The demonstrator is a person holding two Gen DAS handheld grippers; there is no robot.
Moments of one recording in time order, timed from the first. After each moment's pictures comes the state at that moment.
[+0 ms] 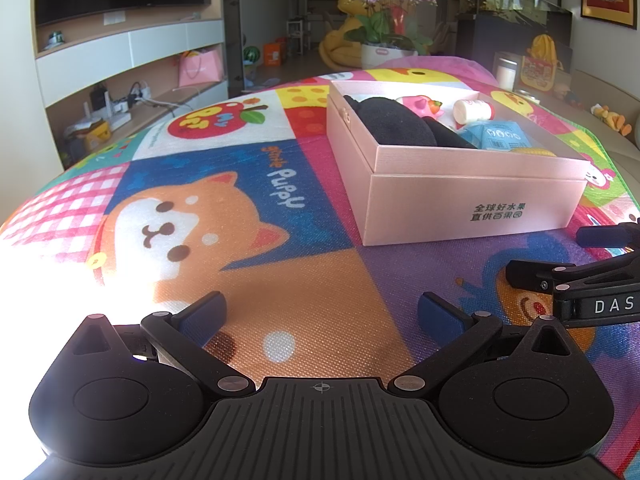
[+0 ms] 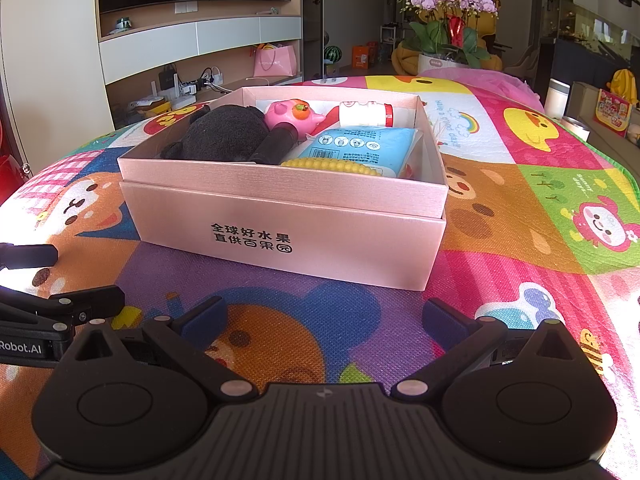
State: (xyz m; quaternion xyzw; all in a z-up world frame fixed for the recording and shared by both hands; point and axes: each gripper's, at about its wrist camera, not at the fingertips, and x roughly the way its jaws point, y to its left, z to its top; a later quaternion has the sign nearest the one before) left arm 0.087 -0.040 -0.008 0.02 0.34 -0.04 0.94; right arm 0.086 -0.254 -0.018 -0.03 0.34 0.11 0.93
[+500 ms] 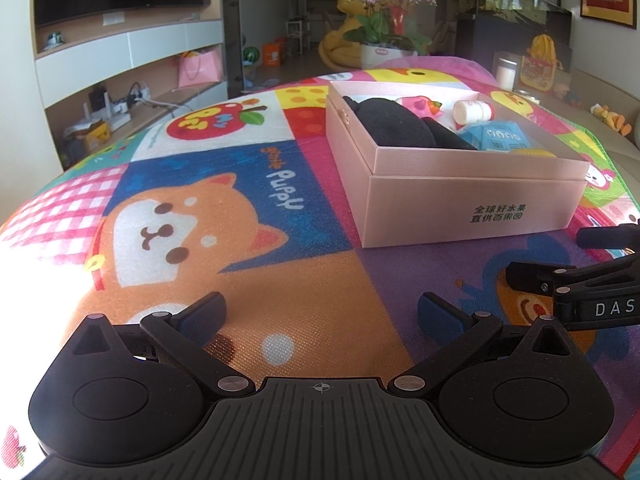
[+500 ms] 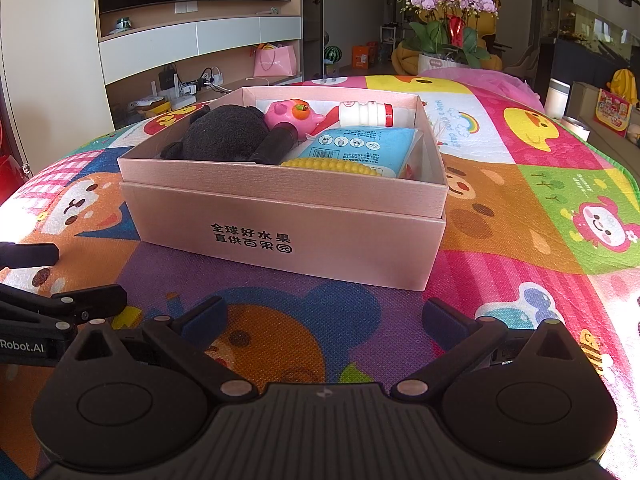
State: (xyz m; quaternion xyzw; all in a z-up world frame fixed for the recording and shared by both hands) left arm 0.088 -0.040 -0.009 0.02 0.34 -0.04 0.94; right arm 0.086 -0.254 -0.018 -0.03 0.34 0.11 0.93
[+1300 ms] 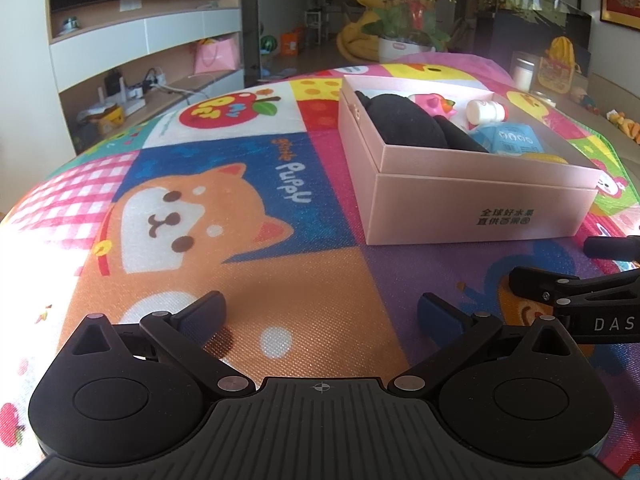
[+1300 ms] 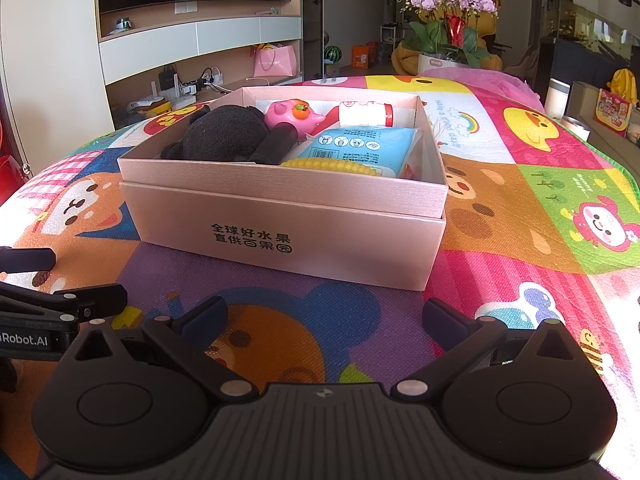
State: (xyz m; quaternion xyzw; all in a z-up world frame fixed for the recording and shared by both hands) left arm 0.085 -0.045 -0.006 0.00 0.35 -0.02 0.94; right arm 0.086 -0.254 -0.018 -0.03 0.34 0.11 0.93
